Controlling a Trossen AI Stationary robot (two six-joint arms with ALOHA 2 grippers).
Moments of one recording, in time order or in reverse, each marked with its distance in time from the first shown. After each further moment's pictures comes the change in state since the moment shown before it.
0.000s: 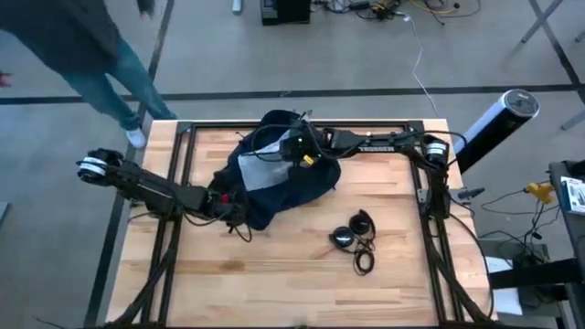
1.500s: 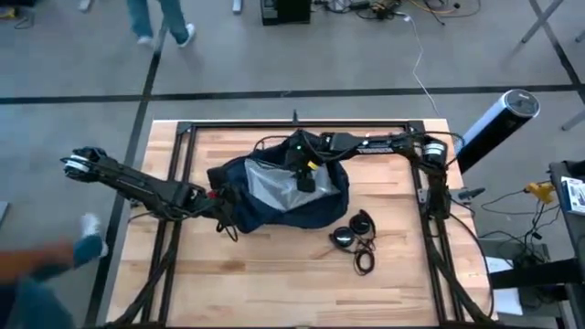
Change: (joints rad) left arm -0.039 -0.217 -0.017 -0.031 0.079 0.002; right arm 0.011 -0.017 -0.001 -0.277 -0.194 0.161
